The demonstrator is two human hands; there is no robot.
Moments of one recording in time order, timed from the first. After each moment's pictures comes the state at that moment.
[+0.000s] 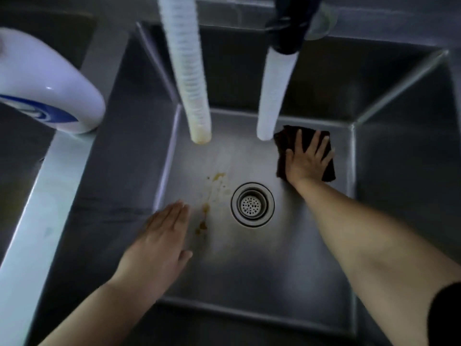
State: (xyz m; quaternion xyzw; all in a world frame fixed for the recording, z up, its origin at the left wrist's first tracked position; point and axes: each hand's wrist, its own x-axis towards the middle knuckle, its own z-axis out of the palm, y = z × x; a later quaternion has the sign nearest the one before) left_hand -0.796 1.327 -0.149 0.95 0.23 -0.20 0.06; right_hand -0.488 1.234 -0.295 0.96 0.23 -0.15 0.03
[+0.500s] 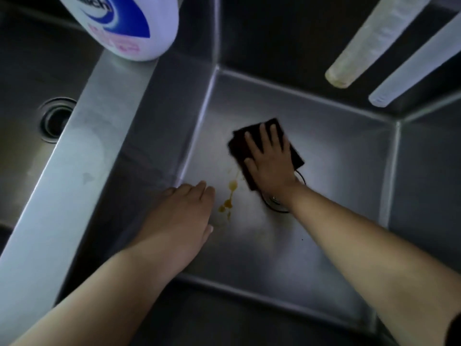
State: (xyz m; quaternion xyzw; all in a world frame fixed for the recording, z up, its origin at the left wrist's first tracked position) left_hand -0.822 1.354 -0.167 0.93 0.25 -0.26 0.12; right_hand -0.612 1.299 -0.320 0.82 0.56 -0.11 0.02
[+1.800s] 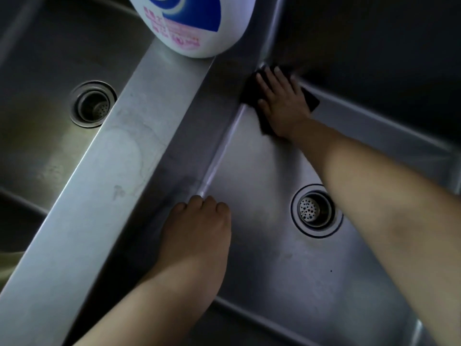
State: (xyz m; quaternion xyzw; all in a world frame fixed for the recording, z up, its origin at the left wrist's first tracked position) left_hand -0.825 1.358 -0.173 0.88 0.37 -0.26 0.10; right_hand -0.565 1.453 -0.325 0.77 0.64 -0.06 0.03
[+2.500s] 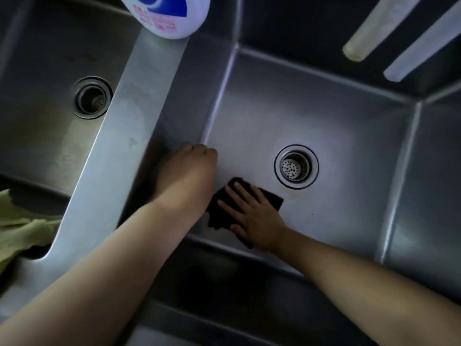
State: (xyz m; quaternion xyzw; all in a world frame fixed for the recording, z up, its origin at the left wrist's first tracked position) left_hand -0.835 1.362 -0.152 0.93 0.34 -0.14 0.06; right_hand -0.738 1.199 -0.321 0.64 0.75 -0.16 0.02
